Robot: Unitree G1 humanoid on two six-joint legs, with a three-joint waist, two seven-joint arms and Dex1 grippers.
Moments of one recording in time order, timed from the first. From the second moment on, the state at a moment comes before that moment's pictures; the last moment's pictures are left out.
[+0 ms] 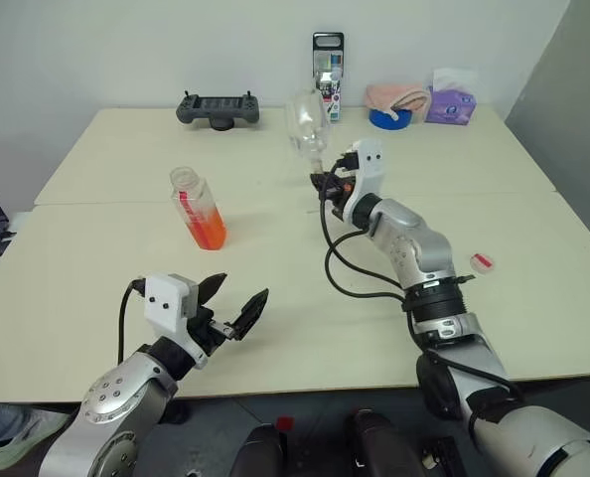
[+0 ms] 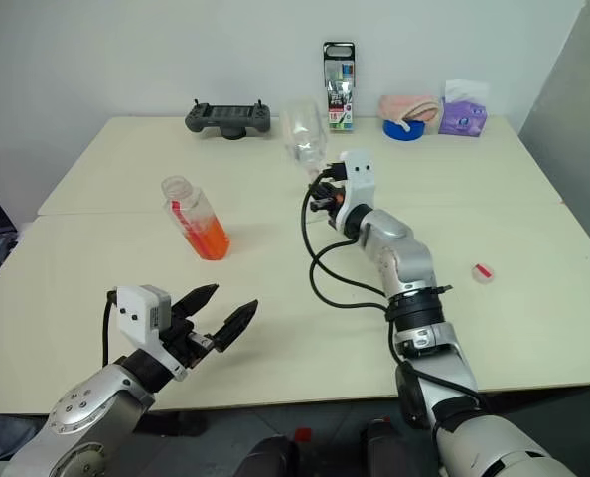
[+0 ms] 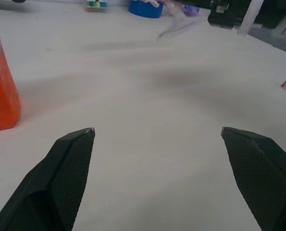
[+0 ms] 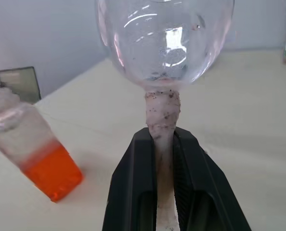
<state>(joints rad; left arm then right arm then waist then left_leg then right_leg) 0.22 0.40 0.21 -0.75 -0.59 0.62 -0.36 -0.91 0.04 -0.04 0.37 0.22 0.43 0.38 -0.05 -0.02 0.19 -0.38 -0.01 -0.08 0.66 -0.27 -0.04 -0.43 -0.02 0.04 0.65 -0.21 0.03</state>
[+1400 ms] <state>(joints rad) 0.19 0.45 0.20 -0.63 -0.62 0.62 -0.45 -0.70 0.06 0.18 0.68 0.02 -0.11 0.36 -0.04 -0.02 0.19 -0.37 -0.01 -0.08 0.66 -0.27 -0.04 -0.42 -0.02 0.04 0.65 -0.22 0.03</state>
